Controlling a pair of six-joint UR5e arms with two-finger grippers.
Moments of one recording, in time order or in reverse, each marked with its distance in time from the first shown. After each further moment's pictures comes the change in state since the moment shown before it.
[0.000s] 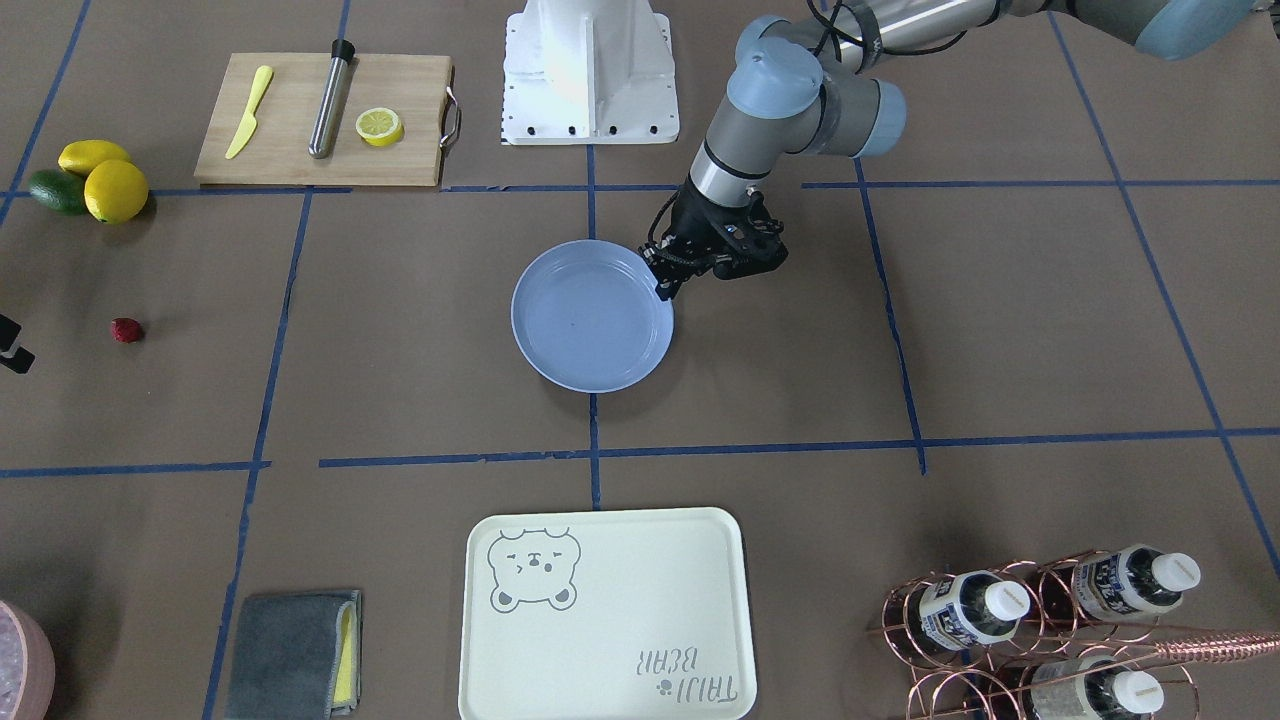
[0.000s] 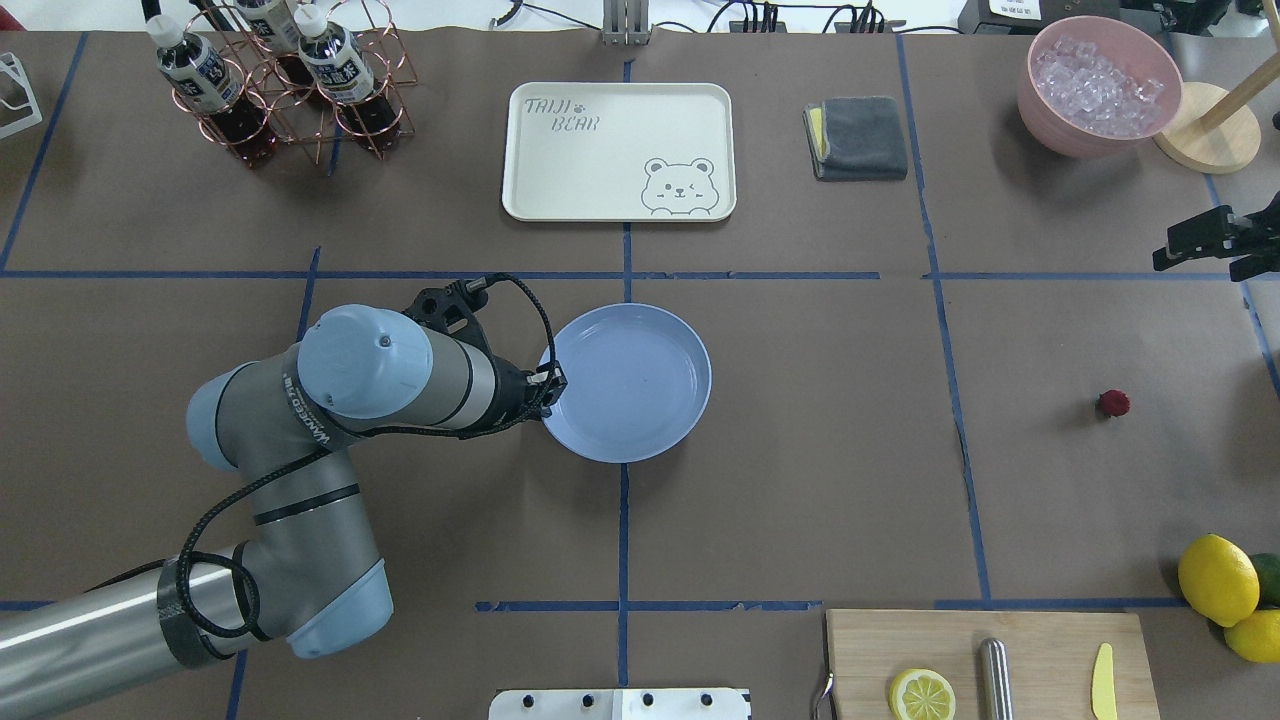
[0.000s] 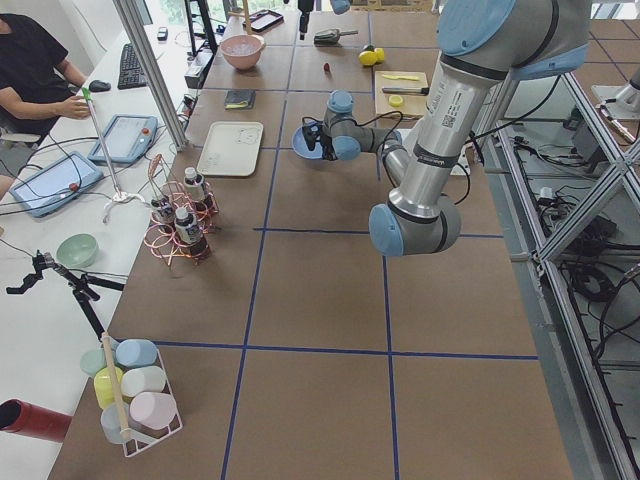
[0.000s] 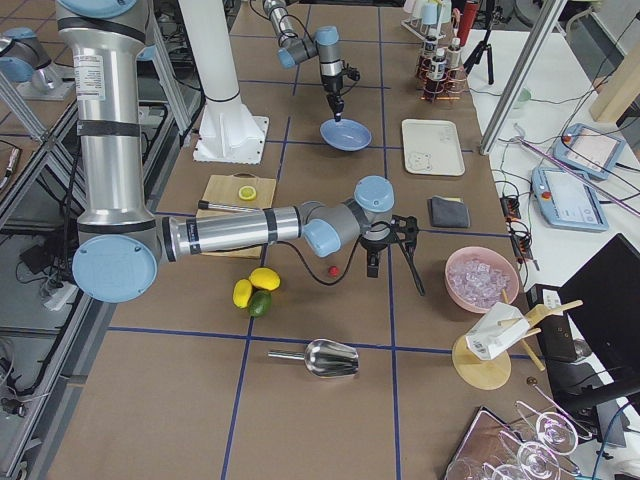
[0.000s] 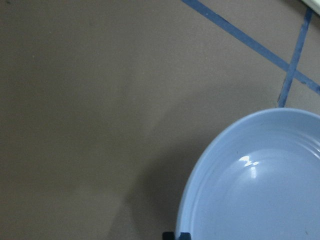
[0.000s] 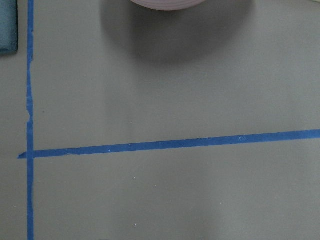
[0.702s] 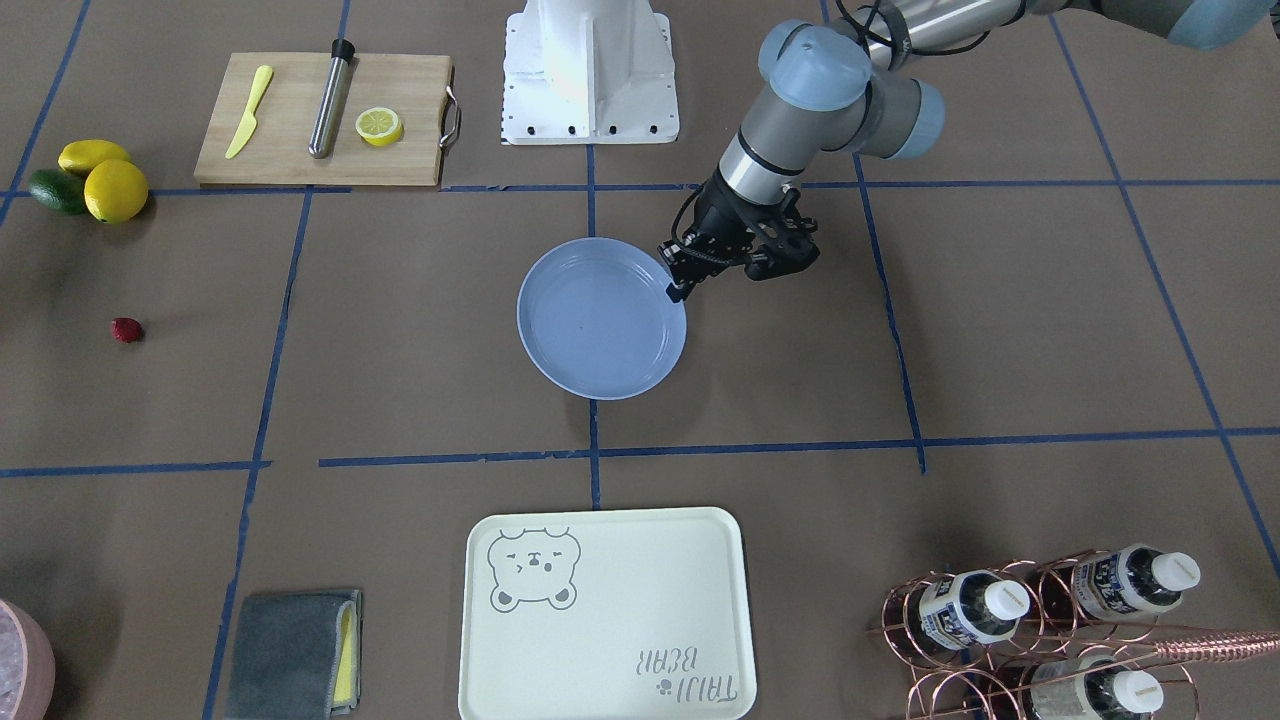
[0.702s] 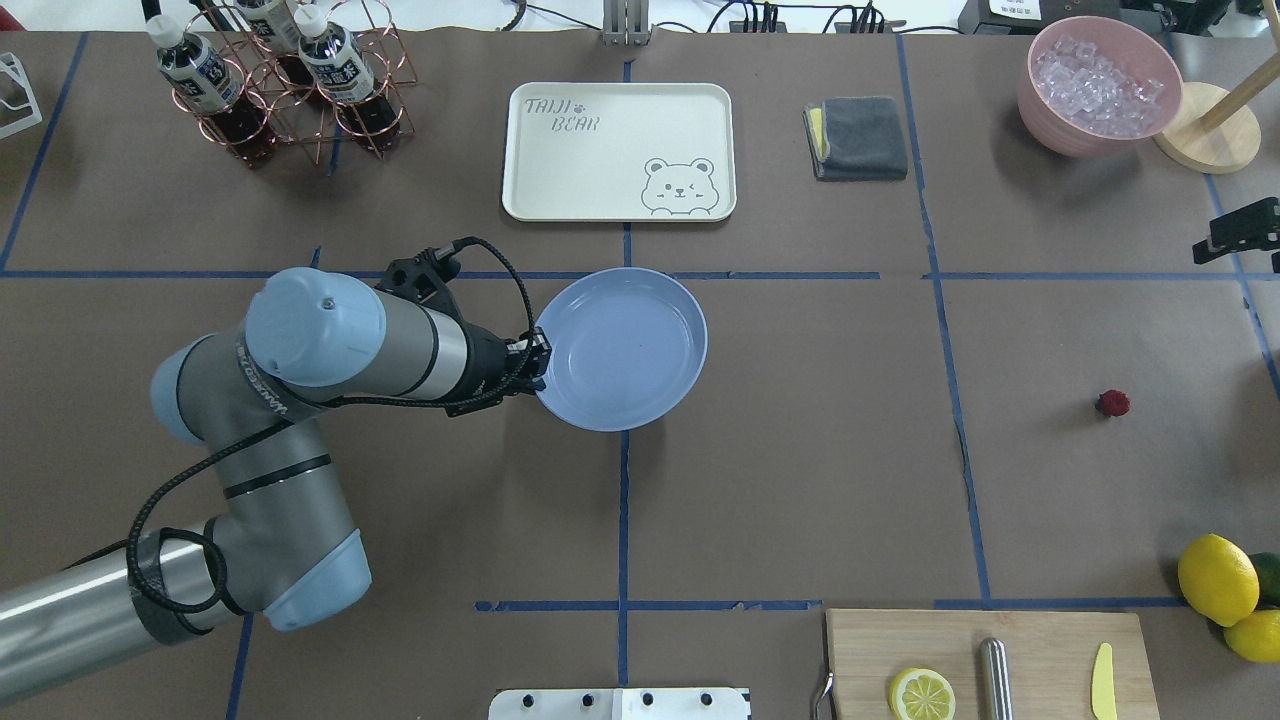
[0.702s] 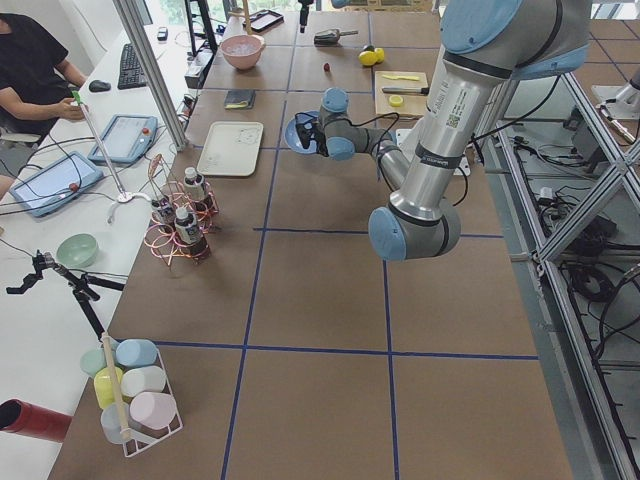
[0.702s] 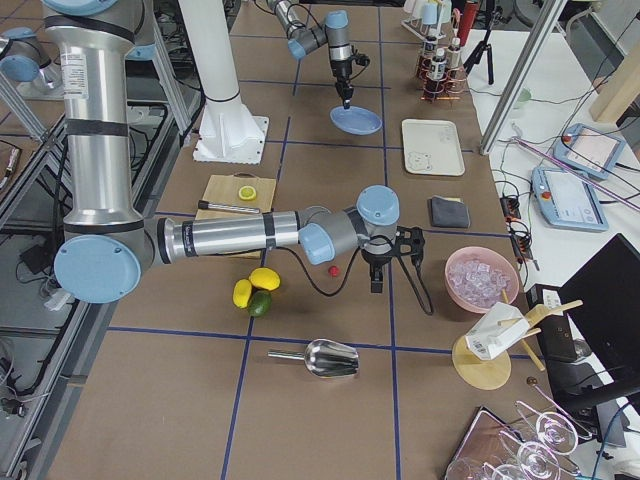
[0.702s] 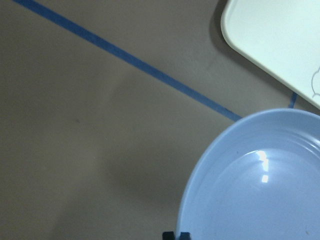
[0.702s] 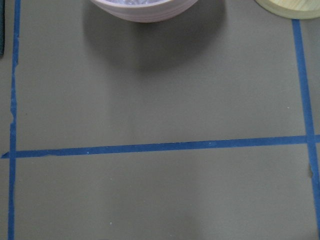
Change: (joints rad) left arm -0.036 0.011 -0.018 -0.076 -0.032 -0.071; right arm 0.042 -0.009 -0.003 -0.024 0.007 -0.066
